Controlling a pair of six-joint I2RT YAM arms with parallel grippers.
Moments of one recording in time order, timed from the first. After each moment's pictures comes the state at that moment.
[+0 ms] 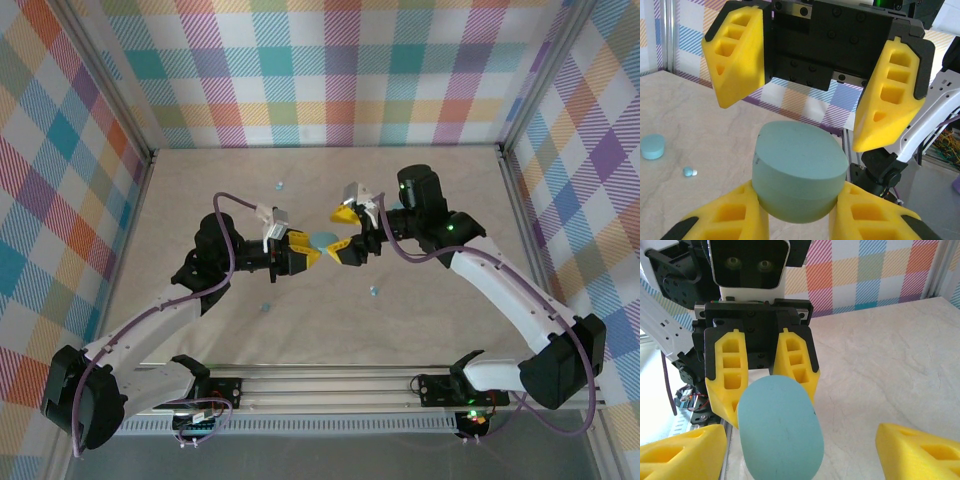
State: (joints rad) left arm -0.51 1.08 0.71 0.28 0.90 -0.21; right arm 0.56 1.28 1.20 -0.43 -0.88 -0.32
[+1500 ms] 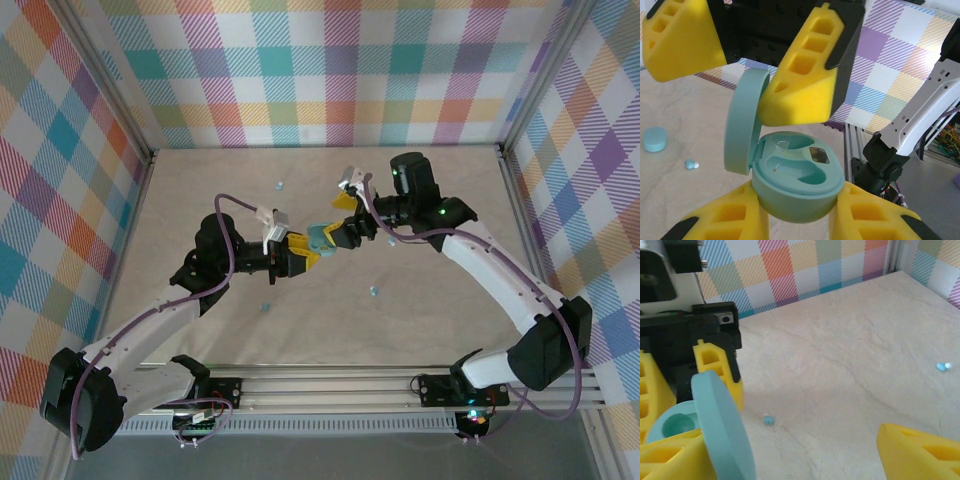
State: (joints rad) left arm -0.51 1.07 0.71 0.23 0.89 -0.17; right arm 0.55 1.39 1.31 -0.48 -0.74 -0.26
